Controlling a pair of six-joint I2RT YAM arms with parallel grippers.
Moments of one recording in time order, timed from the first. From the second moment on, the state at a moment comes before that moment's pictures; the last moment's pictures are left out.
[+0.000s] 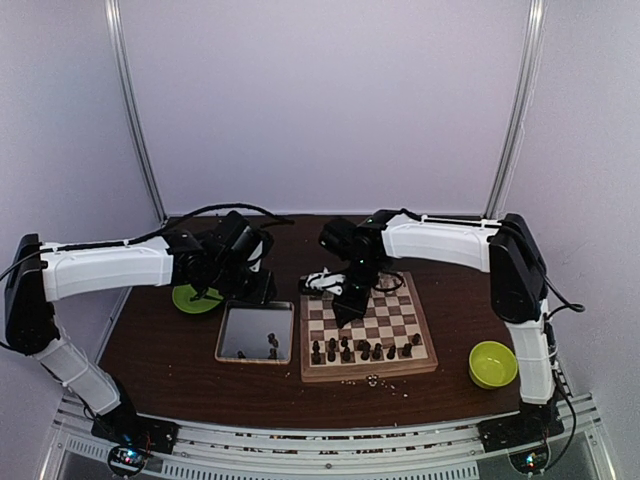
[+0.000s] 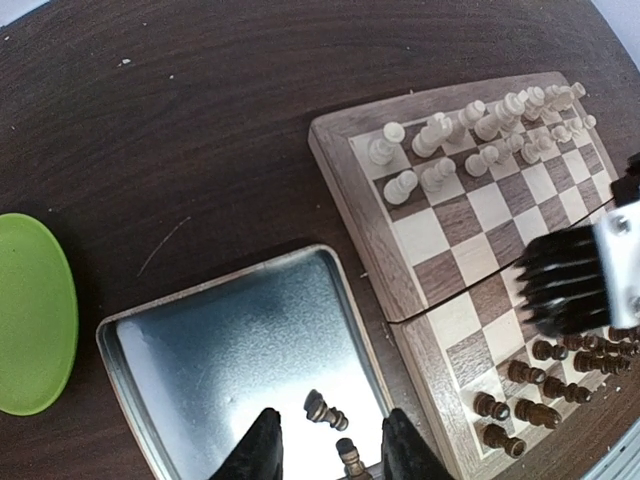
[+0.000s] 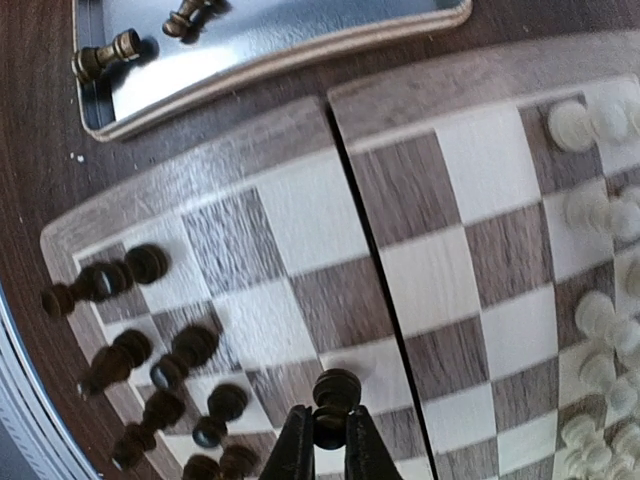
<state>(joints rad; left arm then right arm) -0.83 1.54 1.13 -0.52 -0.15 -0.48 0.83 2.16 1.82 -1.03 -0.20 -0.44</state>
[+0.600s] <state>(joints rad) -0.83 1.57 1.13 -0.50 -0.13 -0.48 0.75 1.84 1.43 -0.99 -0.23 -0.49</state>
